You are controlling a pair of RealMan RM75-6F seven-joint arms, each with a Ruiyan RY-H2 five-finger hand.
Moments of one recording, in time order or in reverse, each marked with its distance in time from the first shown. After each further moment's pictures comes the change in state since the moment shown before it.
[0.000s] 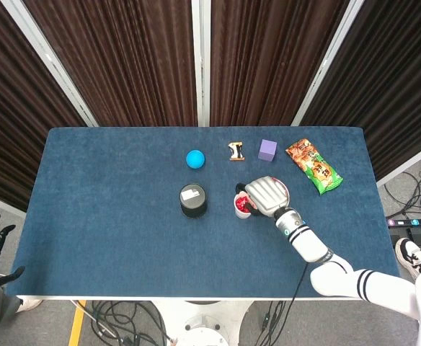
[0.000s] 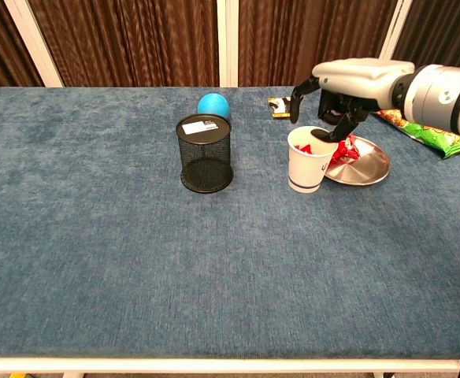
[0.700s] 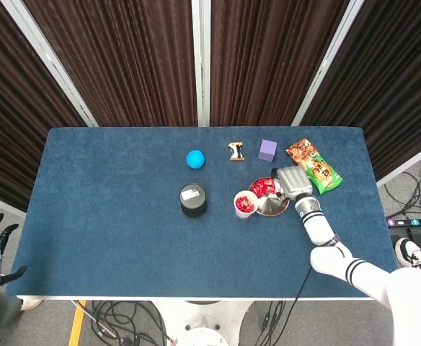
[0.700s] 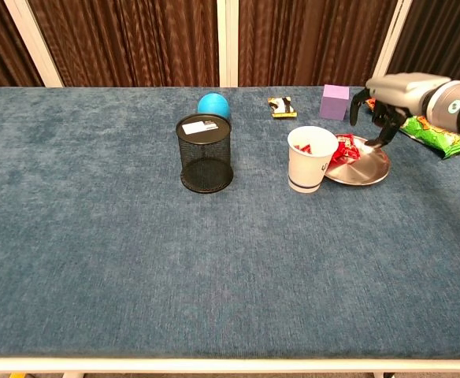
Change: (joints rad) left arm -0.008 0.003 -0.001 -0.016 -0.003 -0.014 0.020; right arm 0.015 -0.188 -0.005 0.466 0.204 -0.121 -0.041
